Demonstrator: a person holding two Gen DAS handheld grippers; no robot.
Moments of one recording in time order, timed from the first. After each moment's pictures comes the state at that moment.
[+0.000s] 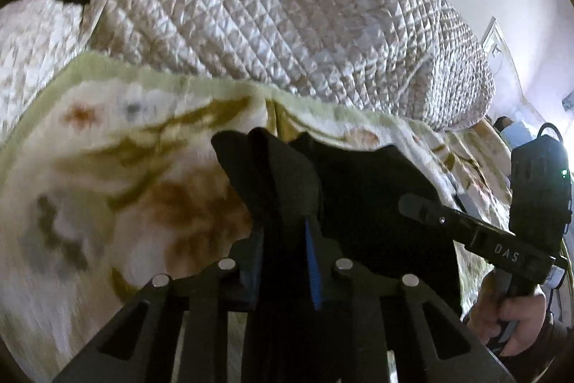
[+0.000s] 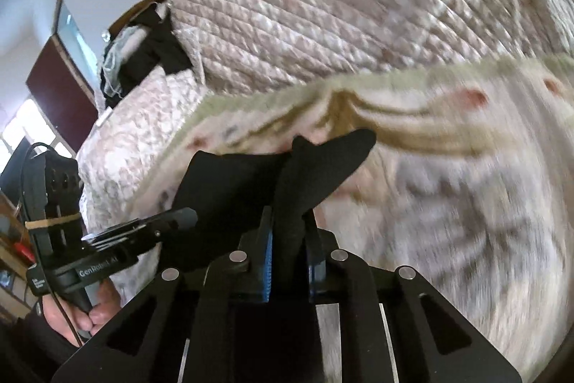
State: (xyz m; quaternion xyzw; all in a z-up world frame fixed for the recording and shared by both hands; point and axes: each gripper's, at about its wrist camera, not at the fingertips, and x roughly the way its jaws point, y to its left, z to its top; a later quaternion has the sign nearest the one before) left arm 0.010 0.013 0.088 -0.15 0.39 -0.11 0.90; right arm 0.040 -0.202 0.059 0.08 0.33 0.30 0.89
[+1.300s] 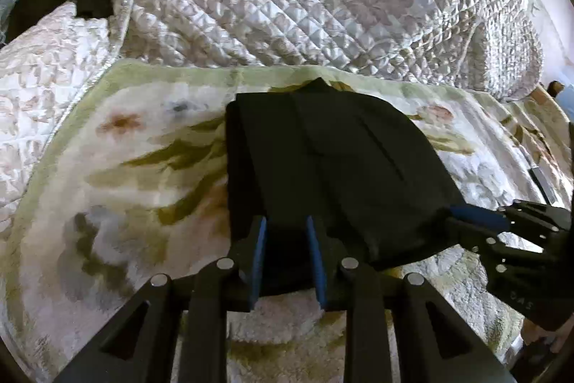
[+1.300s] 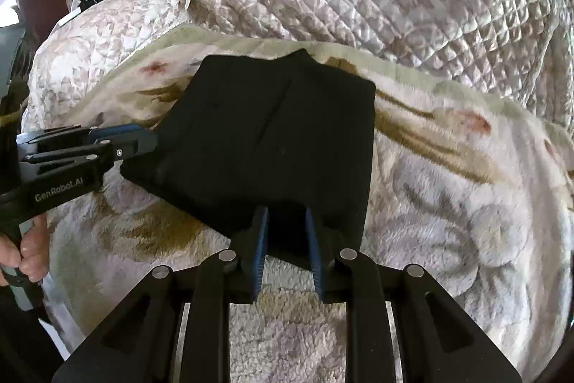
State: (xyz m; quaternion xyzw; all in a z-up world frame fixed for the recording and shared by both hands) left arm 0.025 0.013 0.045 -0.04 0.41 0.00 0.91; right arm 0.041 -0.167 0.007 -0.10 0.36 0.24 0.90
